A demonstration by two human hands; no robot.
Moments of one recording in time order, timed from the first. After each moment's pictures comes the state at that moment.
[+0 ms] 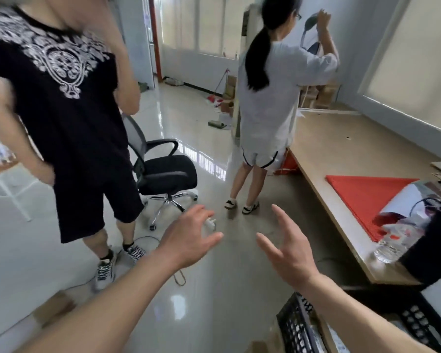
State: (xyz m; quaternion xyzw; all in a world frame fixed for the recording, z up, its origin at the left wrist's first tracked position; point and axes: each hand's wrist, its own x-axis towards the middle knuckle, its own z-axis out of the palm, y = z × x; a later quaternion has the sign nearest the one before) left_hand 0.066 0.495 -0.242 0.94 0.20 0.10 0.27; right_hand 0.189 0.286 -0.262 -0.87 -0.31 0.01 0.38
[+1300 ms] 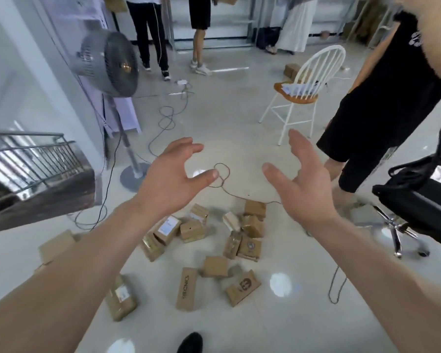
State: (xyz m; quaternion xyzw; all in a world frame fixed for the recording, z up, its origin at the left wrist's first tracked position) left_hand -0.436 0.579 -0.231 0.61 0.68 0.36 0.18; right_hand -0.197 0.621 -0.225 -0.54 -0.70 0.28 0.39
